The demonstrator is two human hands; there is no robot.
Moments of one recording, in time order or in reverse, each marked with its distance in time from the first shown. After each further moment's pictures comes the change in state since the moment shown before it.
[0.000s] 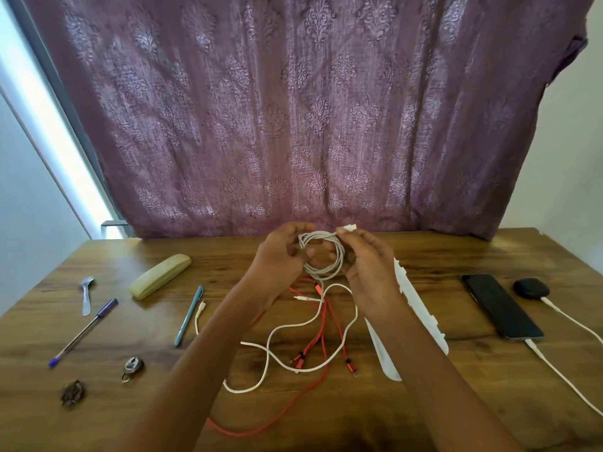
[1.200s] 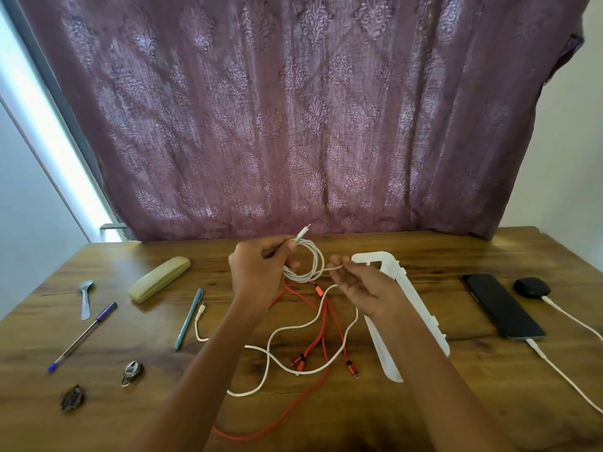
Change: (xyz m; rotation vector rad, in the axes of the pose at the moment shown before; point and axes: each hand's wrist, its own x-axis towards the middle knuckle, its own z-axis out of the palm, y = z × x) left_hand -0.009 -0.007 -0.005 0.031 0.394 0.014; right_hand 0.014 0.016 -0.028 0.358 0.107 0.504
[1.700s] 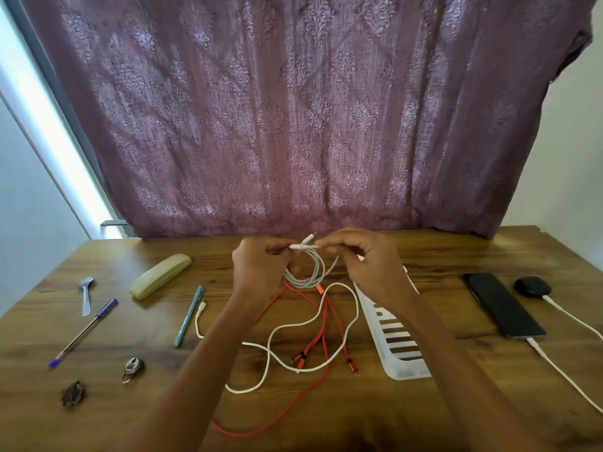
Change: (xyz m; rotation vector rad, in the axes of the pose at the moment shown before) left_hand 0.005 -0.001 -0.001 0.105 -0.071 -0.019; right_hand -0.022 -0.015 0.015 -1.284 -0.403 -1.156
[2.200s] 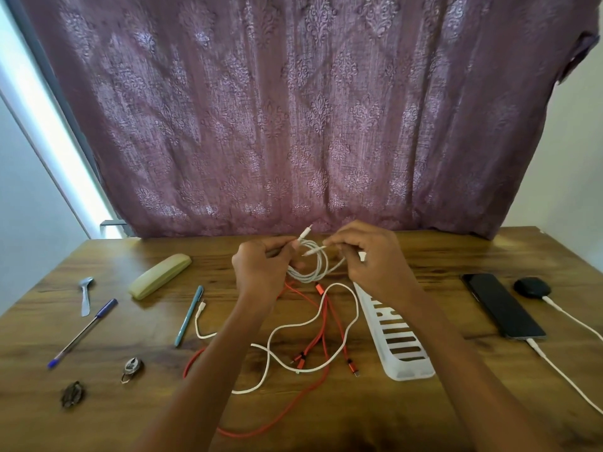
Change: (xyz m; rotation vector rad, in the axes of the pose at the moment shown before) left_hand -0.005 0.000 0.005 -0.133 0.073 -0.036; right_hand 0.005 0.003 -0.006 -0.272 -0.023 -0.166
